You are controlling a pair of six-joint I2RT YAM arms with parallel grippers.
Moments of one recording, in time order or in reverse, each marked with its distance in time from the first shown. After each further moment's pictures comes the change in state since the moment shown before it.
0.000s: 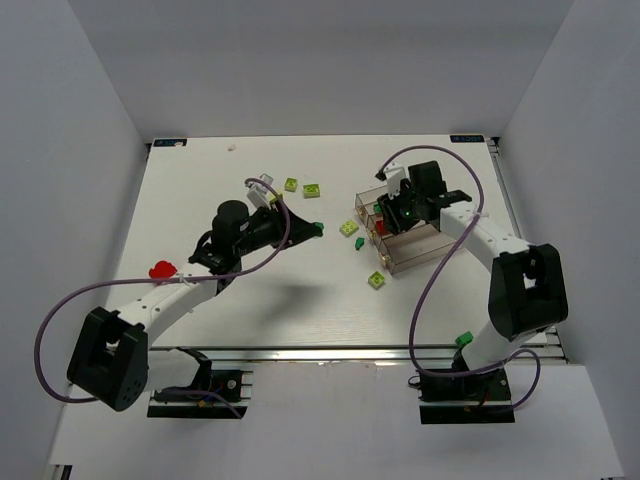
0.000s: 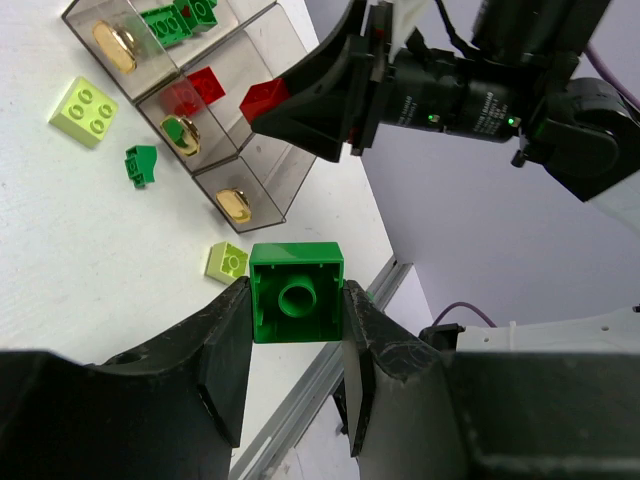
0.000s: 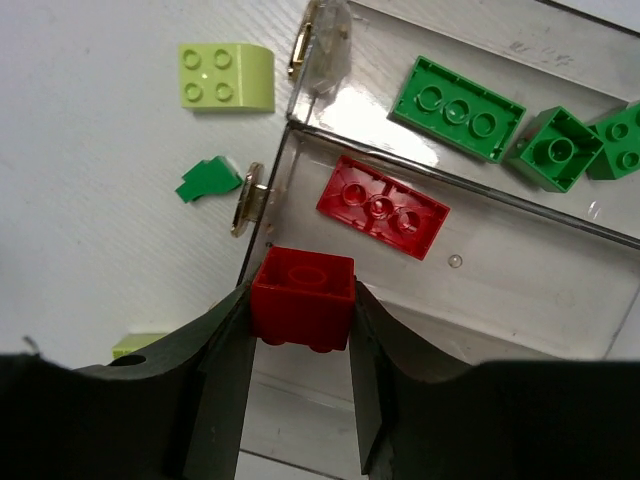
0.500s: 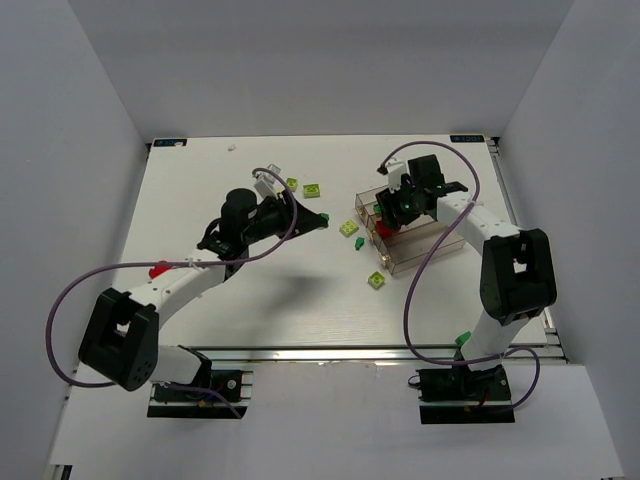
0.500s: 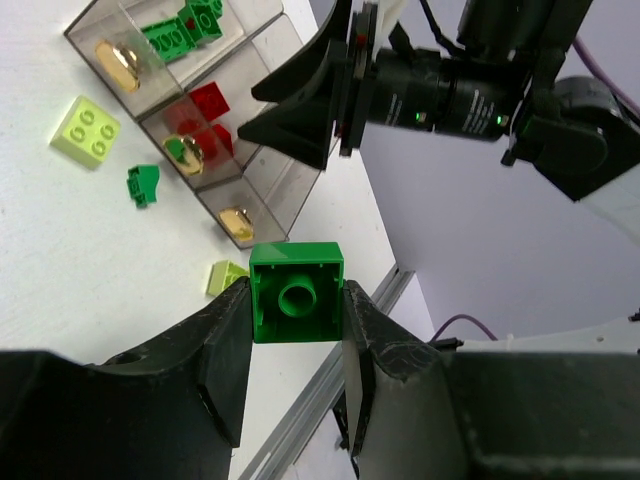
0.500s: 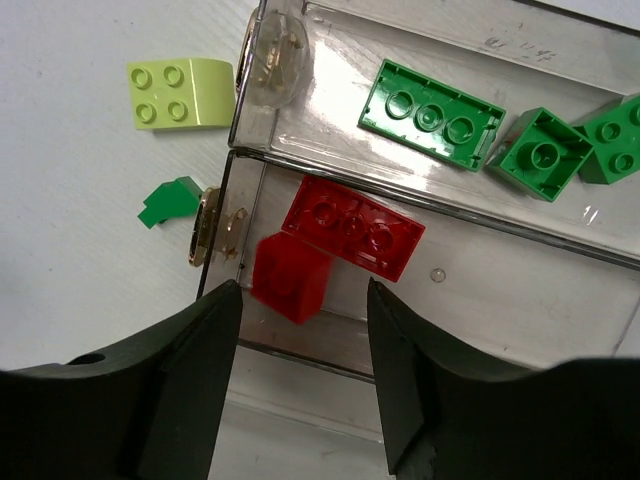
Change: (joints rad) left arm 0.000 0.087 0.076 -0.006 0.000 0.000; right arm -0.035 0.125 0.099 -0.027 -0.002 0.033
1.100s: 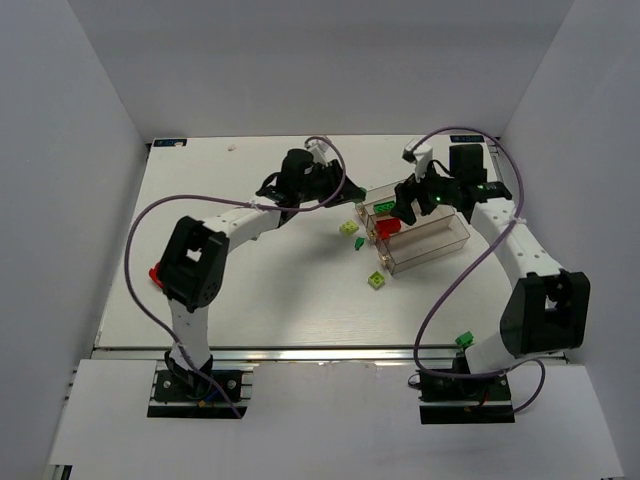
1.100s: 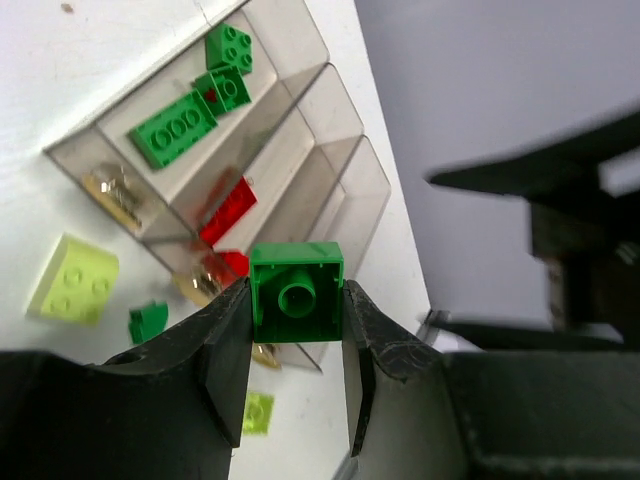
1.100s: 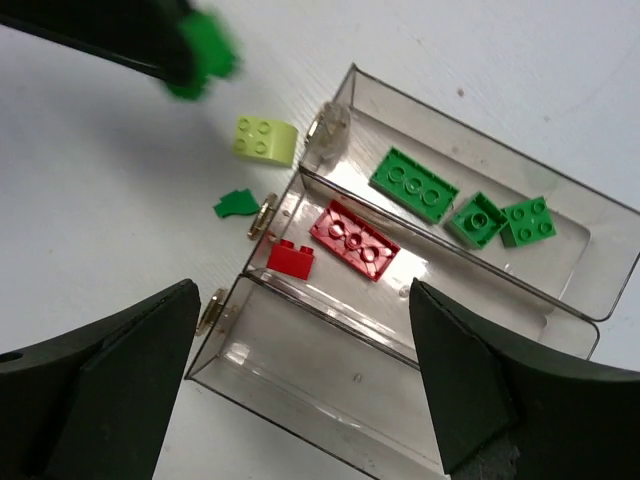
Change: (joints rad) left arm -0.068 0.572 0.583 -0.146 -0.029 0.040; right arm -0.117 -0.213 0.006 -0.060 -0.293 -0.180
